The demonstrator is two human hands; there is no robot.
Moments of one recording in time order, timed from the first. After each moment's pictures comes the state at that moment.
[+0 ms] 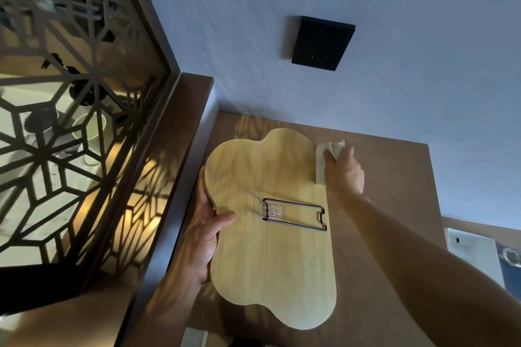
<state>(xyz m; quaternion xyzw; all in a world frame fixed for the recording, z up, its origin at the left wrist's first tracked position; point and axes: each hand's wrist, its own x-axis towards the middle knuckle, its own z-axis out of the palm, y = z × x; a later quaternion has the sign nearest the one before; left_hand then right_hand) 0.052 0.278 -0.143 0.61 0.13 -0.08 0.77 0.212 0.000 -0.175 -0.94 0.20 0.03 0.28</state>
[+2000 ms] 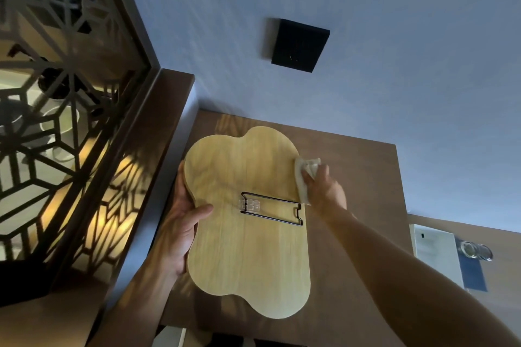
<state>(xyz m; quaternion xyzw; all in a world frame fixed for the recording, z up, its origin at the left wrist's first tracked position) 0.055 0.278 -0.131 0.61 0.12 -0.08 0.78 0.172 -0.027 -0.200 -0.96 0.15 0.11 0.23</state>
